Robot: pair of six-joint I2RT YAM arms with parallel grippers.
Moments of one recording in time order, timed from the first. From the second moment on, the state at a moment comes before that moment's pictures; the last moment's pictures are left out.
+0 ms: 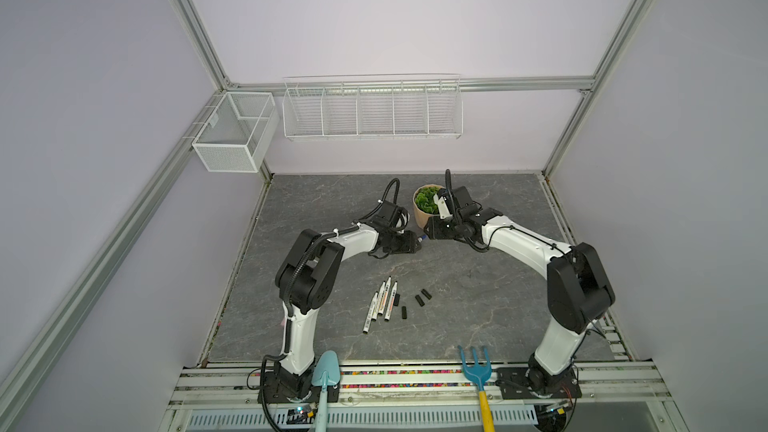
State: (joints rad) left arm -0.61 2.04 1.32 -0.25 0.37 -0.45; right arm 0.52 1.79 1.30 -0.44 -0.14 0.44
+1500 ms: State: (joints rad) left arm -0.68 2.01 1.31 -0.34 0.35 -0.29; right arm 0.38 1.91 1.12 -0.17 -0.43 0.80
